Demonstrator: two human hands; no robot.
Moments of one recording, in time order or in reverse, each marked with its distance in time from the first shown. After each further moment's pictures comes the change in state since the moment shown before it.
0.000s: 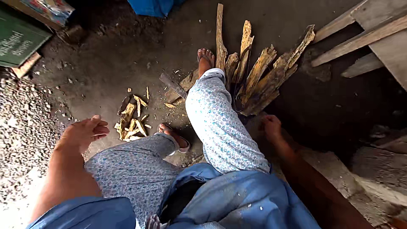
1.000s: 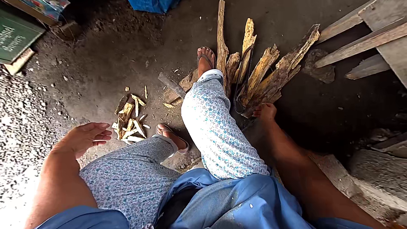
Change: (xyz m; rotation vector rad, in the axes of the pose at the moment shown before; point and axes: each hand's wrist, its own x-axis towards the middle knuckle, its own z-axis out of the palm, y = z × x) left_hand -0.004 0.009 0.009 0.089 -0.102 -0.109; right_hand 0.082 -0.020 0.042 0.173 0.208 0.151
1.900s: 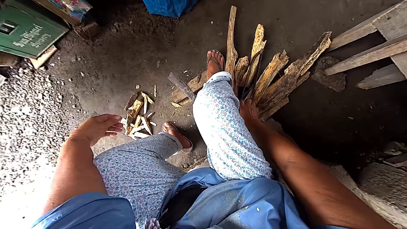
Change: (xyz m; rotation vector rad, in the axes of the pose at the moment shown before) left_hand -0.001 0.005 0.001 -0.004 -0.010 0.028; right_hand -0.035 -0.004 0.081 -1.397 -0.248 -0.691
